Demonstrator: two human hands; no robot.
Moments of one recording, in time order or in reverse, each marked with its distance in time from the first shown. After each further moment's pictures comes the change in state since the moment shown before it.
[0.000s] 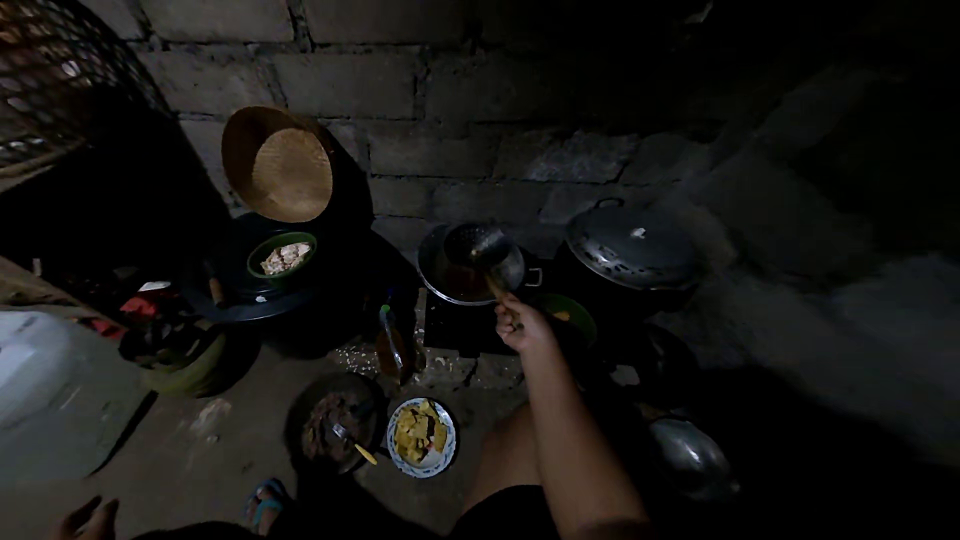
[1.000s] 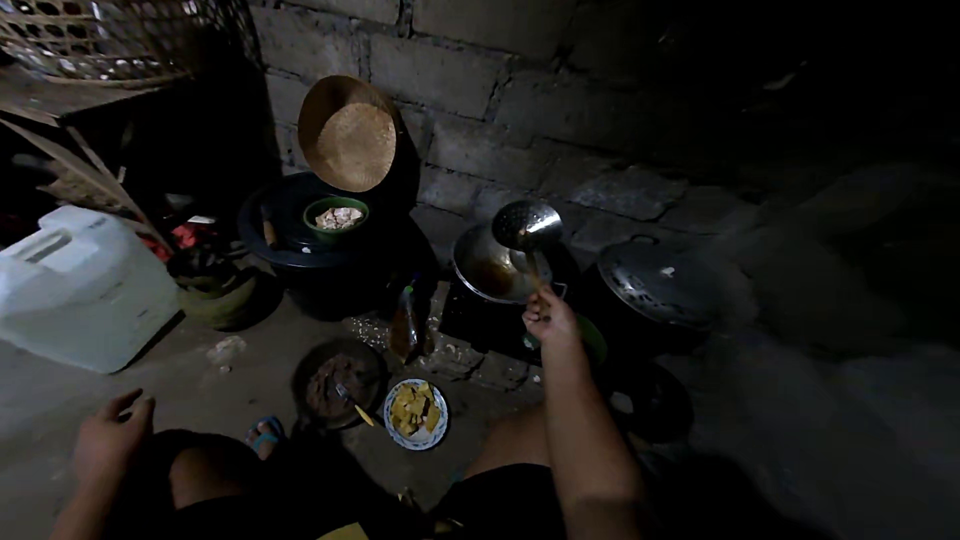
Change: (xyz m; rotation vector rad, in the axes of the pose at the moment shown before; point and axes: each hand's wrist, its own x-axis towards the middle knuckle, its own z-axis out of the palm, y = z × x) left_hand -0.022 -0.021 -0.011 -0.106 0.066 0.097; right_hand -0.025 0.002 0.018 -0.063 0.012 -0.135
